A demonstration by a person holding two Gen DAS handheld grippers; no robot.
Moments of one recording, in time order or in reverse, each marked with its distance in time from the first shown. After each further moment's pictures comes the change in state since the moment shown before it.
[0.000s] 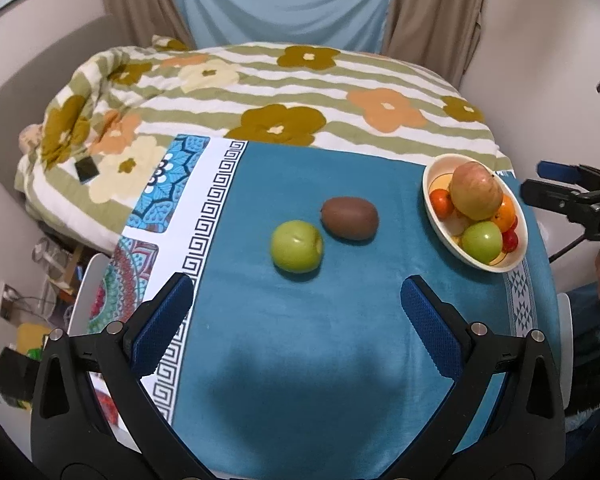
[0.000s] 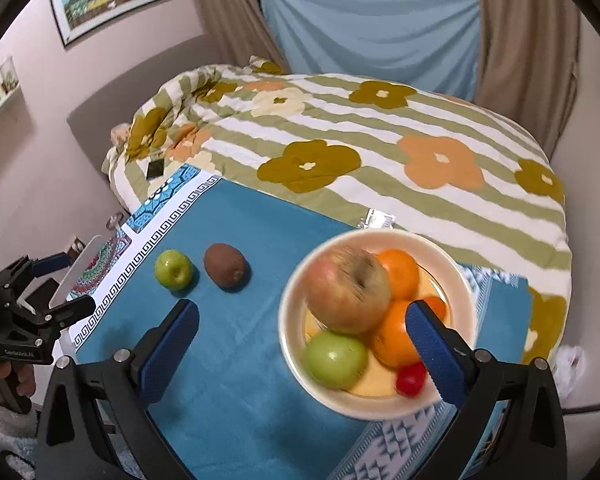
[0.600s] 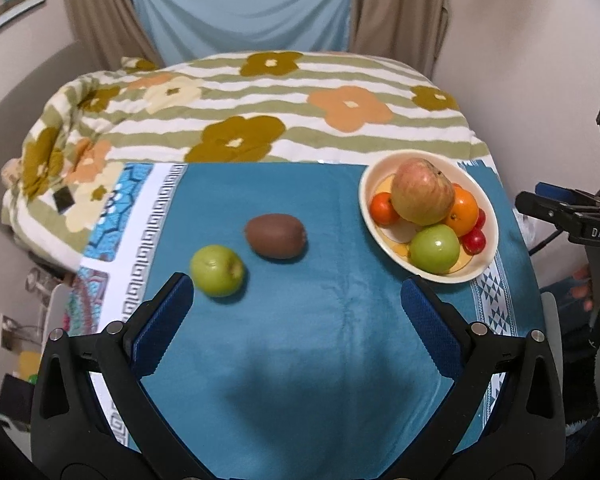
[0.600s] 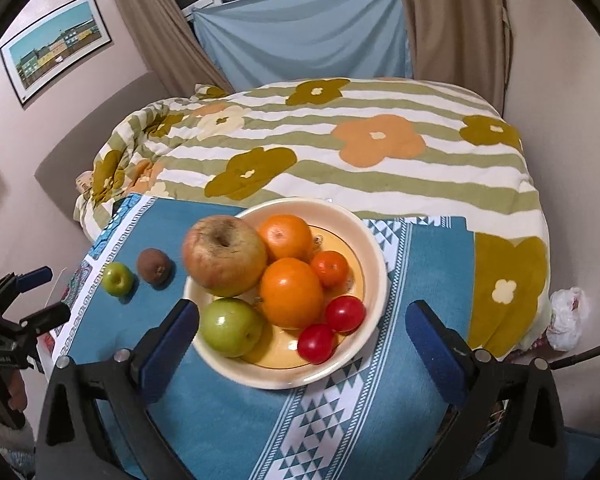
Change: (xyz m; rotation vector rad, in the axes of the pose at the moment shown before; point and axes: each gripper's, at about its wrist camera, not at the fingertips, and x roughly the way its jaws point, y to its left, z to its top) left arm 0.006 -0.082 0.009 0.090 -0.025 -0.011; right arm -0.033 -0.097 -0.062 0.220 -0.081 -0.044
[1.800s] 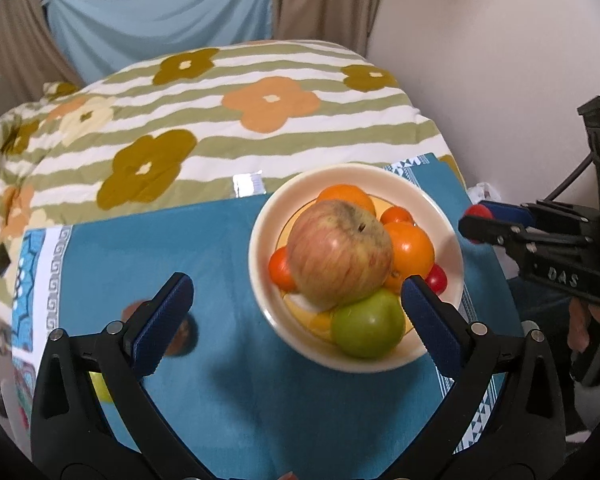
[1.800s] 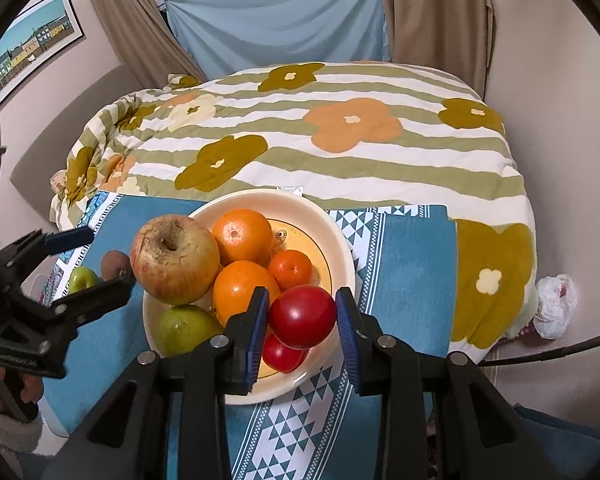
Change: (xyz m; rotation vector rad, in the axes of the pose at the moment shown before) left arm 0.086 -0.086 0.060 0.166 0.057 -0.192; right arm 0.034 -0.029 0.005 0.056 0.055 -0.064
